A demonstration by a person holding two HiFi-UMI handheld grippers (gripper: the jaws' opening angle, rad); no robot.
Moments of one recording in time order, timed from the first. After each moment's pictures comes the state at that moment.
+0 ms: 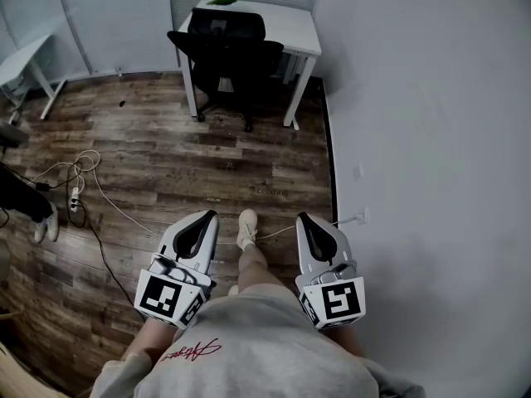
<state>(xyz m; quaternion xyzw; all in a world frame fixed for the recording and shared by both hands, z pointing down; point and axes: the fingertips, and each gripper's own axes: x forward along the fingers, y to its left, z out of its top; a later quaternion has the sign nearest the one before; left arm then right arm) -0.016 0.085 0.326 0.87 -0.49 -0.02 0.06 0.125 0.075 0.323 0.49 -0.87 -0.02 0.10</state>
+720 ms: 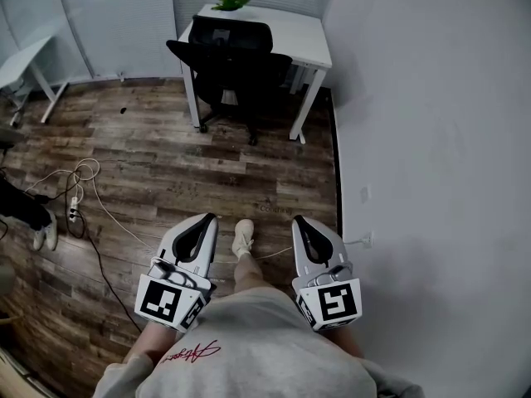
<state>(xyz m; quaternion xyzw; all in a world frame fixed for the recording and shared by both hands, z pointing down) -0.028 -0.027 0.342 0.86 -0.51 -0.02 0.05 0.107 -0.044 0.341 0.46 -0.88 -0.03 0.08</state>
